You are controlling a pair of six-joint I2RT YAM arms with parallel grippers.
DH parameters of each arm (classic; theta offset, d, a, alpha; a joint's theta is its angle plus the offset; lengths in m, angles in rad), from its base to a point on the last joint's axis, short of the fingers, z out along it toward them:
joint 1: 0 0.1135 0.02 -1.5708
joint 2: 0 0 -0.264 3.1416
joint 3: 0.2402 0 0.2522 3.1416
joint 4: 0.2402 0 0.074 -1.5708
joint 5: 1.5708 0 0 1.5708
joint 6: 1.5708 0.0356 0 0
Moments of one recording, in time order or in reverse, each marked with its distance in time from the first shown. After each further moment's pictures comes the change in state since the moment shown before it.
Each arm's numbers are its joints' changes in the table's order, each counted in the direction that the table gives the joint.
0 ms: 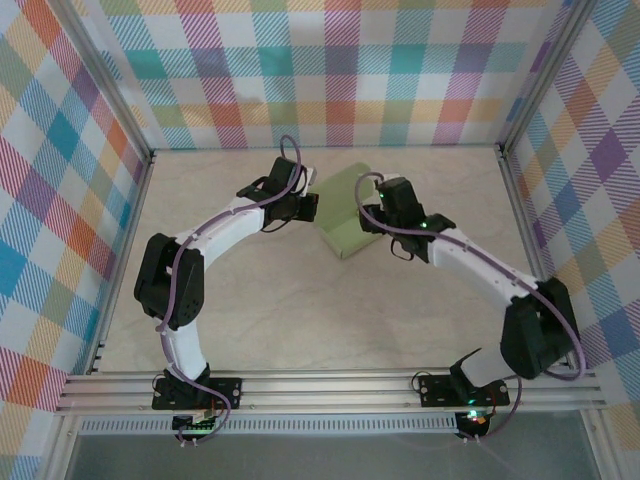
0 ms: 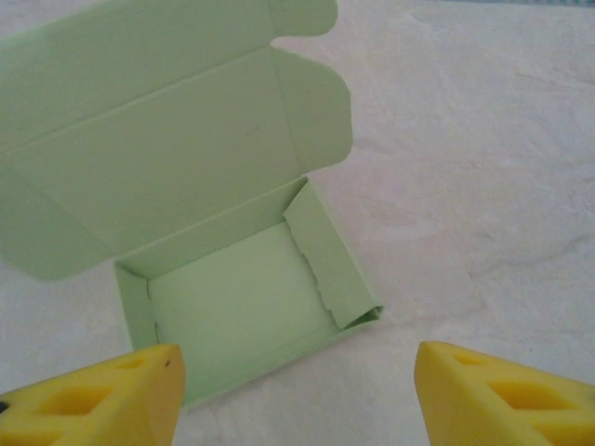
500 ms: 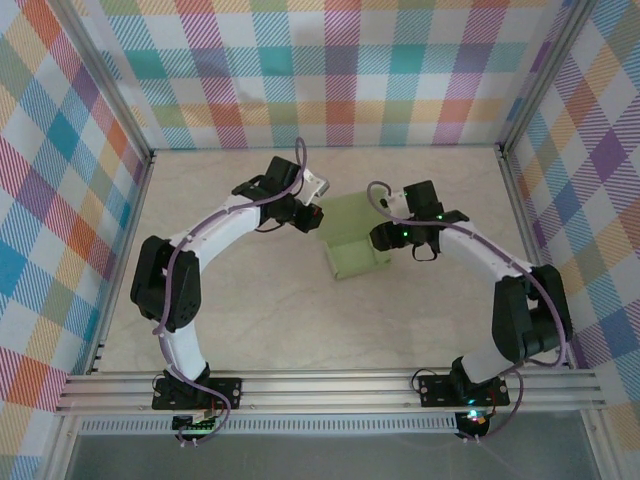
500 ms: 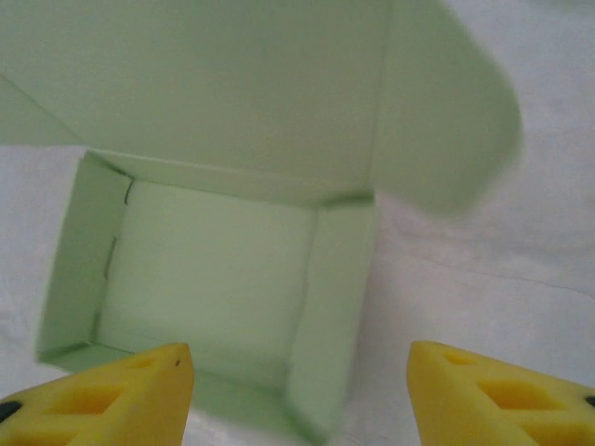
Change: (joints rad) left arm 0.032 -0.021 0.020 0.147 0.296 0.334; right arm -0.203 0.130 -0.006 0.130 -0.467 -0.330
